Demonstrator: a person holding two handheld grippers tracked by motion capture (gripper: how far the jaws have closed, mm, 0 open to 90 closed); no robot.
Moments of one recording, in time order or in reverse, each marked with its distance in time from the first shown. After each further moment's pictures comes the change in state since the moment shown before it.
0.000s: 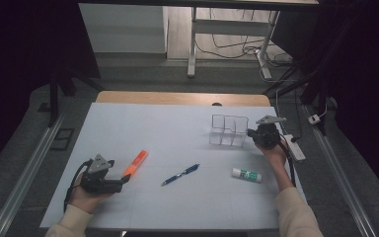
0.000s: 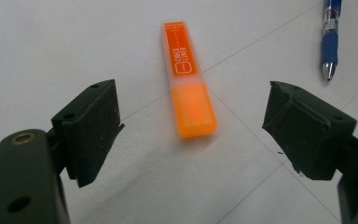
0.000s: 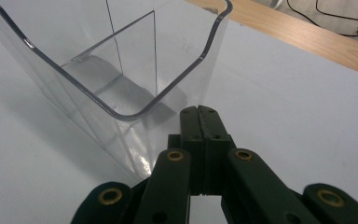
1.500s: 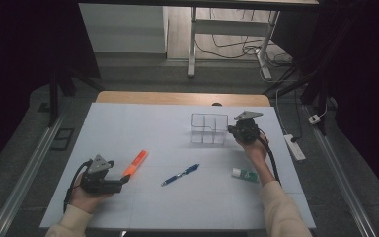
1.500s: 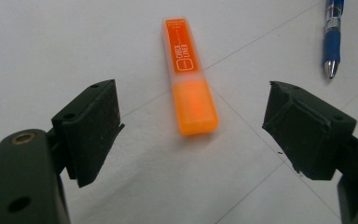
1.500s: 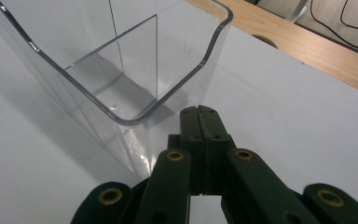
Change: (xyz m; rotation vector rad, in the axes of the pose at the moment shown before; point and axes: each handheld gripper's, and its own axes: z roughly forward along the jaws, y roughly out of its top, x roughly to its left) left arm 0.001 -0.002 0.000 0.004 0.000 -0.008; right arm 0.047 0.036 0.034 0.010 0.044 -0.065
